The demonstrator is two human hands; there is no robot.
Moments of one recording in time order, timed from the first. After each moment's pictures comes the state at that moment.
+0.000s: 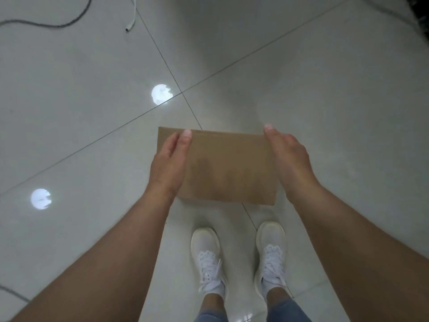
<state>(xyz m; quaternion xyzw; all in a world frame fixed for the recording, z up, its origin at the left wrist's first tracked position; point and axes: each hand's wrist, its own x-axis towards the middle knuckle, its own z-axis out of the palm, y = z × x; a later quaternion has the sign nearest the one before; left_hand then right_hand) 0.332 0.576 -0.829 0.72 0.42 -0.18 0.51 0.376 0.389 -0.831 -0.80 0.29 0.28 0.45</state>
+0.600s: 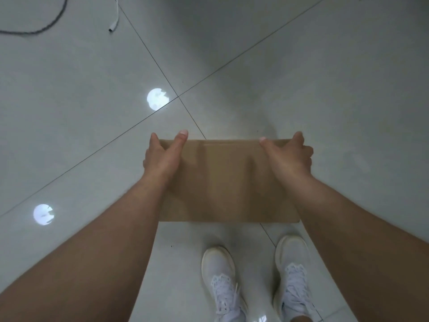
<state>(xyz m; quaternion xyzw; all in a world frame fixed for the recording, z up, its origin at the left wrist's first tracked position) 0.380 0.621 -0.925 0.74 0.45 -0.26 0.42 0.403 0.410 -0.925 -0.82 0.38 0.29 0.31</state>
